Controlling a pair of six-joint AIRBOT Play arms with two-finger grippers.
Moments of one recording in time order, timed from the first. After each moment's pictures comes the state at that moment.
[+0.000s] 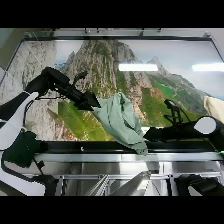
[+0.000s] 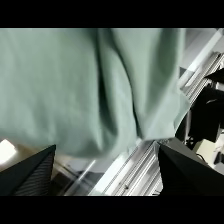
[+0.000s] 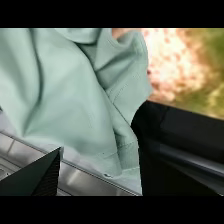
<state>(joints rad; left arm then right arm) -0.14 -1.79 1.39 -2.44 1.49 1.99 0.21 -0.90 0.51 -0.93 1.06 1.45</state>
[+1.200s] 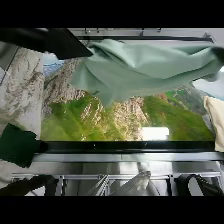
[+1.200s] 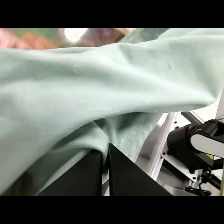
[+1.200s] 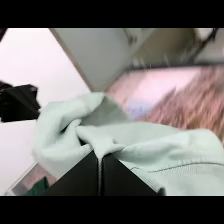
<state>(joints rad) -0.20 -1.31 1.91 -2.48 1.58 1.91 -0.45 -0.63 1.08 -0.13 1.30 0.95</state>
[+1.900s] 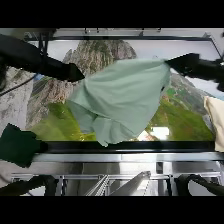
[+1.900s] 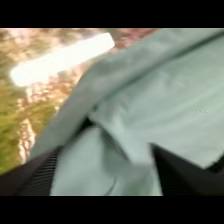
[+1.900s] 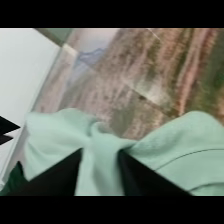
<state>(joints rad) -0.16 -1.41 1.46 -2.11 1.20 1.89 -0.17 -1.28 1.10 -0.28 1.03 0.91</state>
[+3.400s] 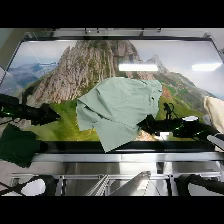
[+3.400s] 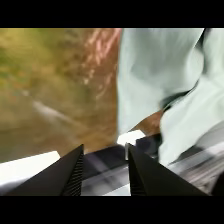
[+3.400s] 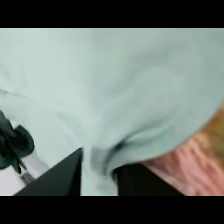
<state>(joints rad) 0.40 -1.36 0.88 -2.29 1.35 1.98 0.04 -1.39 0.47 -0.19 0.86 0.99</state>
